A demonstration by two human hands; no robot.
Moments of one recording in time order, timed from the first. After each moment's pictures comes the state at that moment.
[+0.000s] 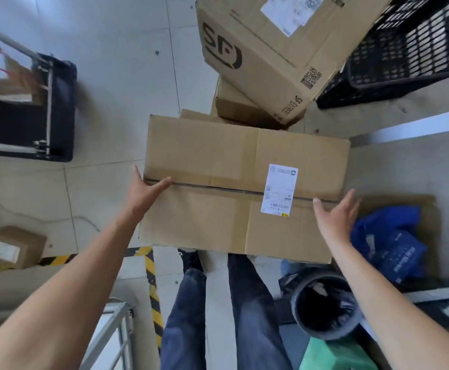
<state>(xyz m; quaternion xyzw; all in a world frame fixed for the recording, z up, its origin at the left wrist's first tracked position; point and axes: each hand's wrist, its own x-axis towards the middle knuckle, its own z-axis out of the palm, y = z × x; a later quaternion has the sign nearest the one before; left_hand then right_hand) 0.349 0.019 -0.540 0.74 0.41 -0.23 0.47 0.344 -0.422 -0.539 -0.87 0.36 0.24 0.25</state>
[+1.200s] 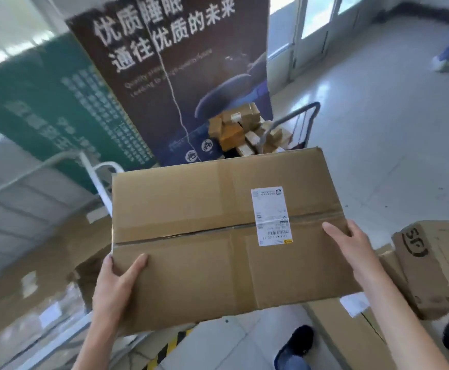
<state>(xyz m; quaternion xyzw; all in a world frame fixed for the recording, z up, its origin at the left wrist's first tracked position) -0.213 0.077 -0.053 0.50 0.73 0.25 0.39 0.235 -0.070 -0.086 -0.79 -0.15 0.37 0.46</state>
